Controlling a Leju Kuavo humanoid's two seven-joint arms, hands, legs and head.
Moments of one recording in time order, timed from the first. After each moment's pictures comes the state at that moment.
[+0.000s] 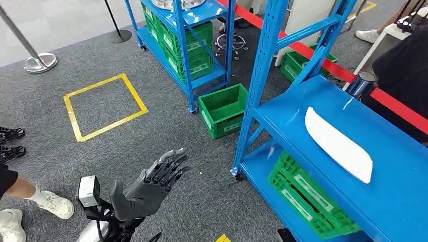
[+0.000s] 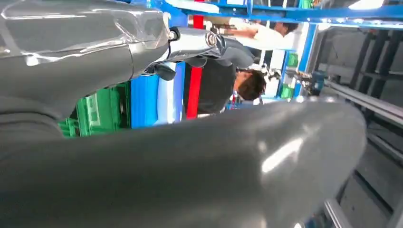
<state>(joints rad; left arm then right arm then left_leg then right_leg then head) -0.02 0.19 -0.55 -1.67 0.57 -0.54 -0.50 -0.06 -0.09 0.67 -0.24 -0.50 -0.07 0.16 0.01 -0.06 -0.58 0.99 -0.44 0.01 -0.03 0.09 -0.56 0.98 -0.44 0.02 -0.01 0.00</state>
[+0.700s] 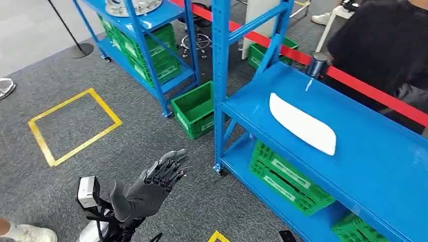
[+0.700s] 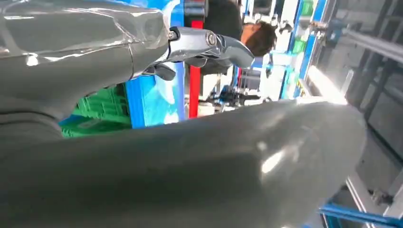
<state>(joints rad) -0.02 0.19 -0.55 -1.68 0.57 -0.56 -0.50 -0.05 -0.10 0.67 -0.24 -0.53 -0.07 0.14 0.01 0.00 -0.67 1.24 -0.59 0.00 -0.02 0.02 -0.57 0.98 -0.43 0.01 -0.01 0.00</state>
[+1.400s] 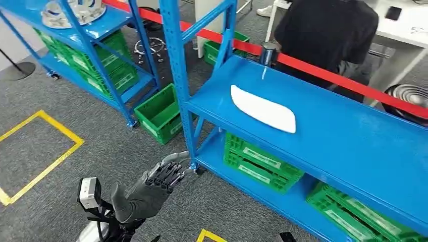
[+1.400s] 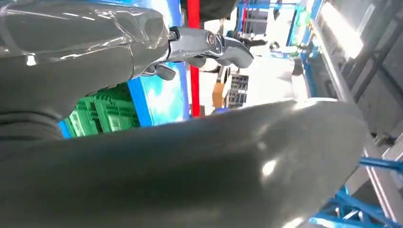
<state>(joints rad) -0.02 0.18 -0.55 -1.68 0.56 -0.57 -0.50 -0.04 -0.12 0.67 -0.24 -0.53 -0.08 0.14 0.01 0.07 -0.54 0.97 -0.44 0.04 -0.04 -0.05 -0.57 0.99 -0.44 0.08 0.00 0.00</state>
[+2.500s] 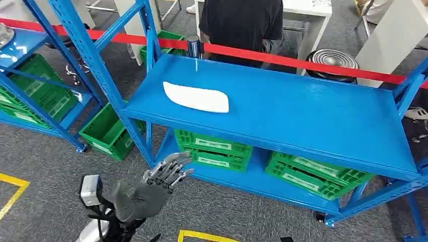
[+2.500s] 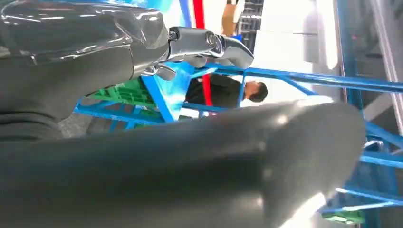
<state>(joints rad) -0.02 0.18 -0.56 -1.68 0.59 -0.58 -0.47 -0.01 -0.10 0.67 -0.24 -0.57 -0.08 0.11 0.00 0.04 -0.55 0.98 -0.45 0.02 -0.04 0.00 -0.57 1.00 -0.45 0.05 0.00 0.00</state>
